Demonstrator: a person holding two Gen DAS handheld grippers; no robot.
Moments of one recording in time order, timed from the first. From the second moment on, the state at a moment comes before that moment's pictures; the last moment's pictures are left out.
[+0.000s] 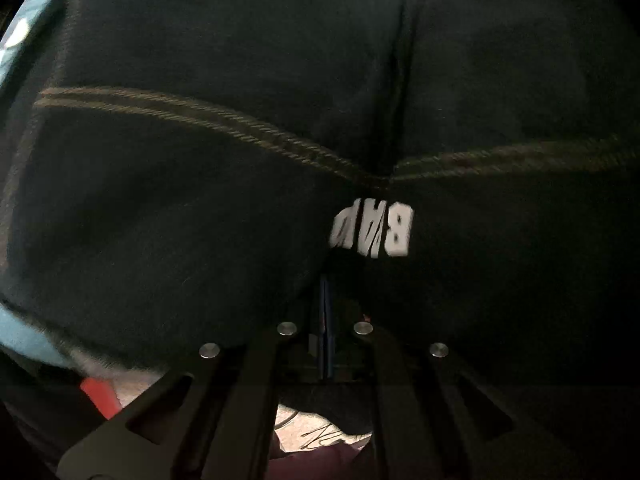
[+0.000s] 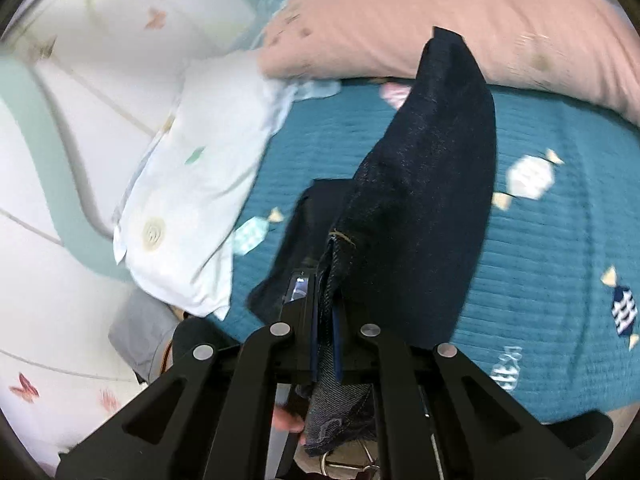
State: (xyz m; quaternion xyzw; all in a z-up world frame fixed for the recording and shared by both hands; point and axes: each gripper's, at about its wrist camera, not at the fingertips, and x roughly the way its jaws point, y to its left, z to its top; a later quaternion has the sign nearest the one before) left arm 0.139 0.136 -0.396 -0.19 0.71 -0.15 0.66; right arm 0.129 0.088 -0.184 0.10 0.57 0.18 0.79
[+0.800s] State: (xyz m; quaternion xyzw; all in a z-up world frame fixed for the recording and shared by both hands) left arm 0.050 0.363 -0.347 -0.18 0.64 0.05 0.75; right arm 0.151 0.229 -0.314 0.09 0.68 0.22 0.69
